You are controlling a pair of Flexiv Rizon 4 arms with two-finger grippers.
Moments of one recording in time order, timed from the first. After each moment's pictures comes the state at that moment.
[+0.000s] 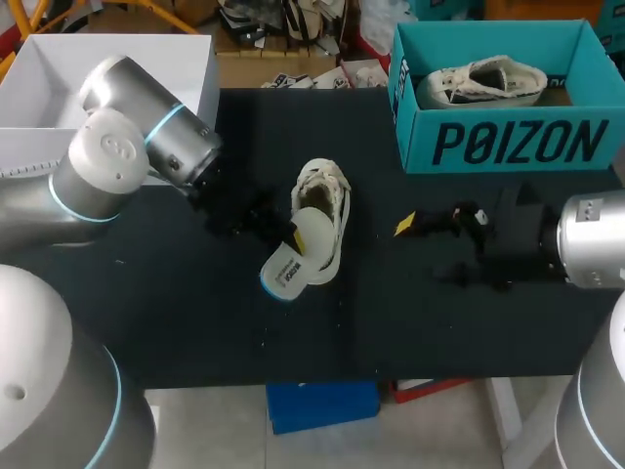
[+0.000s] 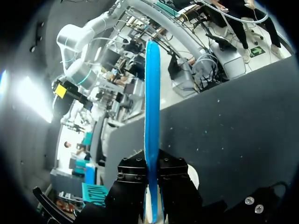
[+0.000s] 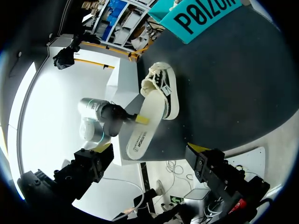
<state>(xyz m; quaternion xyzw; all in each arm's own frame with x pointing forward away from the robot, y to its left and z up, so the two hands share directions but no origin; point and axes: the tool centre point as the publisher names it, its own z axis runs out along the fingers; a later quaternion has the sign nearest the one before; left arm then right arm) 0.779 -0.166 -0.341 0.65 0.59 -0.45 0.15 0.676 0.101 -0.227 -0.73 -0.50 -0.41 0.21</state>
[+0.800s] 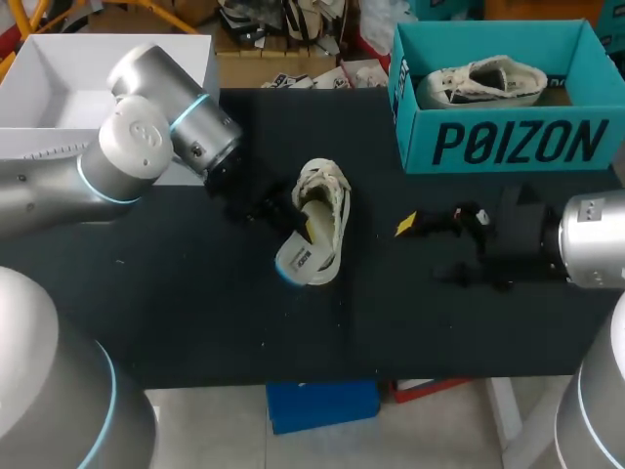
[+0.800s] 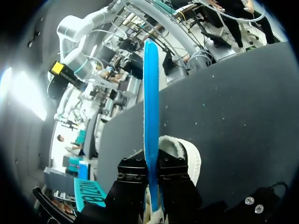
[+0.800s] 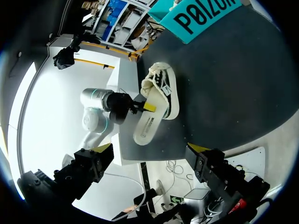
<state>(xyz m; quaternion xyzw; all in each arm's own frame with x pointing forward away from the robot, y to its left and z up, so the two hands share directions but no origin) 0.822 -0.182 -0.365 0.66 0.60 -0.43 0.14 0.676 0.099 -0.227 -0.73 -0.50 -0.41 0.21</state>
